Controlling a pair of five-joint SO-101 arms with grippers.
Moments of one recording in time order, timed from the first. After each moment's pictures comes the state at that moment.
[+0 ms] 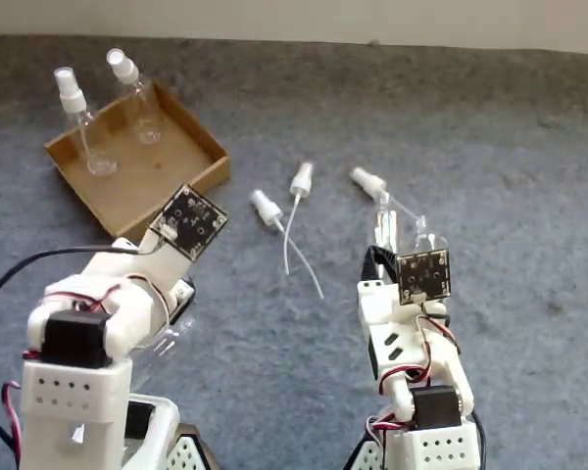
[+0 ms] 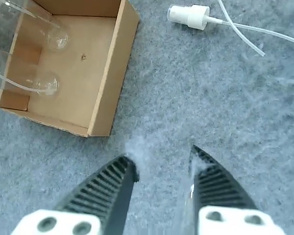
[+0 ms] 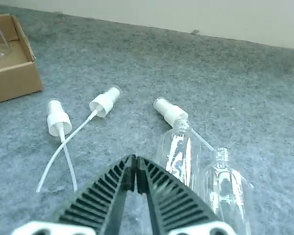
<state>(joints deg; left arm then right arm) 0.0 -62.0 43.1 82.8 -27.8 -8.4 -104.6 95.6 37.1 6.5</state>
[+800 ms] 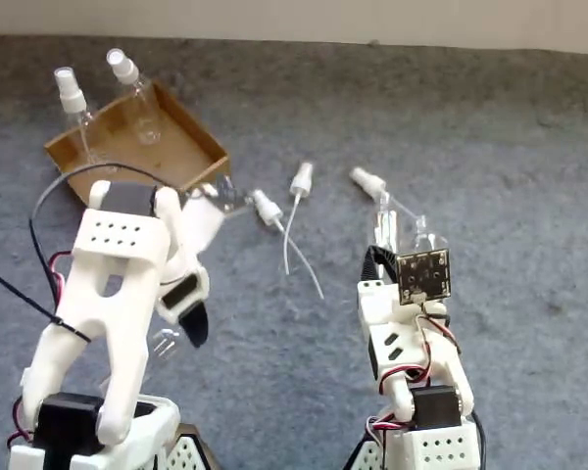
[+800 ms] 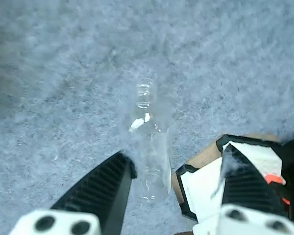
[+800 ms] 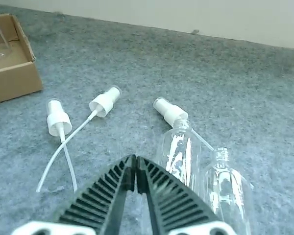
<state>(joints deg) 0.6 -18.9 26.7 99.8 -33.1 -8.4 -104.6 95.6 37.1 6.5</state>
